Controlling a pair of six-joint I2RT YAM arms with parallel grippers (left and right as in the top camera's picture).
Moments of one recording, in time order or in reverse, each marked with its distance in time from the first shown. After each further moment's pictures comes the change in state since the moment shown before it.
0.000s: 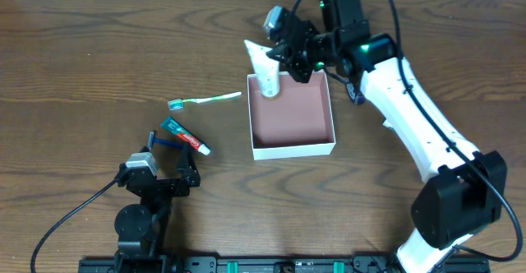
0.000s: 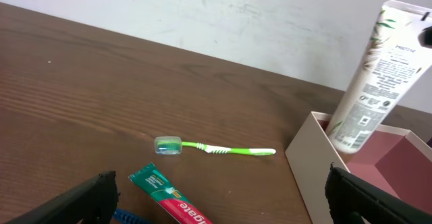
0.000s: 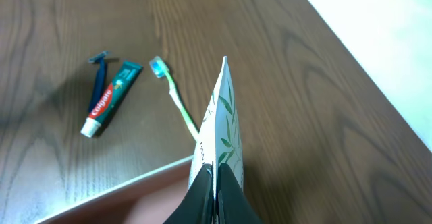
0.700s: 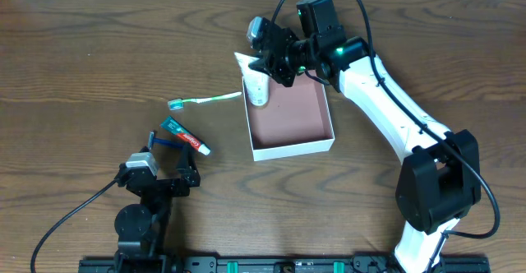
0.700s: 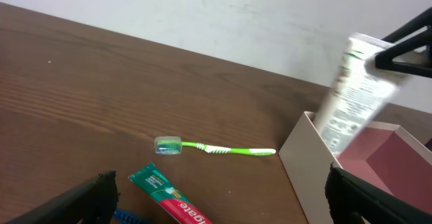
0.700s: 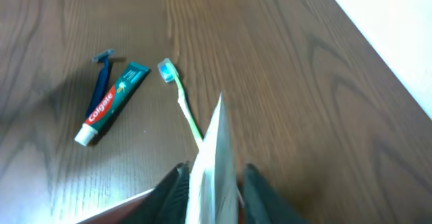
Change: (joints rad) left arm 0.000 0.000 0.000 0.000 0.000 0.000; right arm 0.039 0.108 0.000 0.096 -0.034 -0.013
